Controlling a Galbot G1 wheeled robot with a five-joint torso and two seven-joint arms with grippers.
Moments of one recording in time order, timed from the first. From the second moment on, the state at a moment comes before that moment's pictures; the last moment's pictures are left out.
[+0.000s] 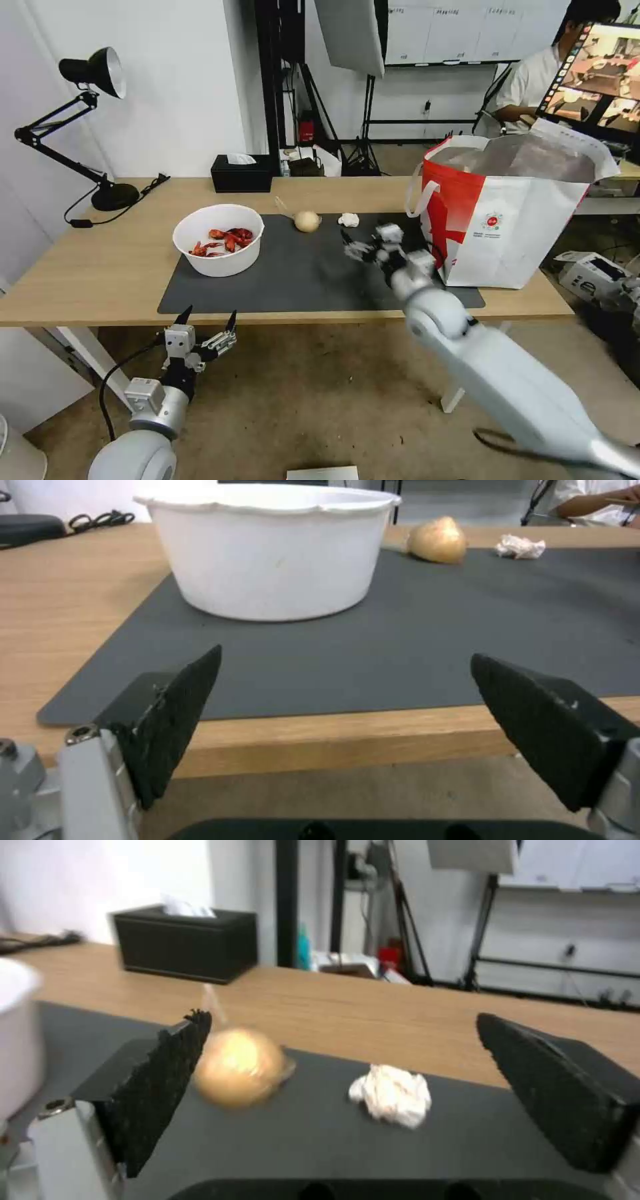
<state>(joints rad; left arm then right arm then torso) 1.60 -1.19 -0.55 -2.10 -0.35 0.06 -0.06 -0.42 1.11 -0.32 1.46 0.74 -0.14 0.40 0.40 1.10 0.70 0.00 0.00</state>
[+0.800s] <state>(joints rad) 1.58 -1.17 -0.55 -2.06 -0.39 0.04 -0.06 -0.18 1.37 -0.33 0.90 0.74 -0.30 0.42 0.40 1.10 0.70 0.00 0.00</state>
